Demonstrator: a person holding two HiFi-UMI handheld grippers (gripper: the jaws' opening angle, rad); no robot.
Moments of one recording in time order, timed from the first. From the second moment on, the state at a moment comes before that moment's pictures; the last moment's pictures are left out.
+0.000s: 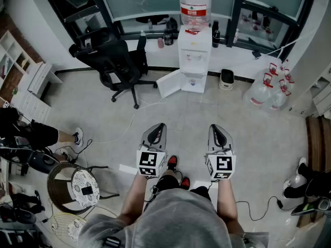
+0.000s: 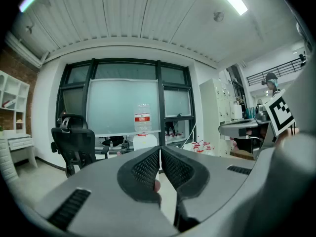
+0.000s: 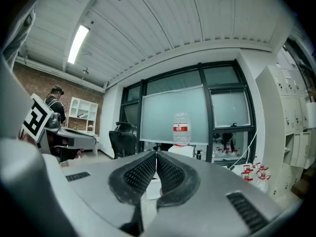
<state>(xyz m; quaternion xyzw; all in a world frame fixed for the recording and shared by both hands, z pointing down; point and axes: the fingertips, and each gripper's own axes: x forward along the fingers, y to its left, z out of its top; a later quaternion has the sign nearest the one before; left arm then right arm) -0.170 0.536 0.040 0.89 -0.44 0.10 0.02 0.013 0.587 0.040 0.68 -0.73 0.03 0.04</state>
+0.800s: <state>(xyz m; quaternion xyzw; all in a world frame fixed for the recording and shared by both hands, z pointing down) -0.161 0.470 0.055 0.90 -0.43 0.09 0.02 0.023 0.533 0.050 0.69 -0.73 0.02 0.05</state>
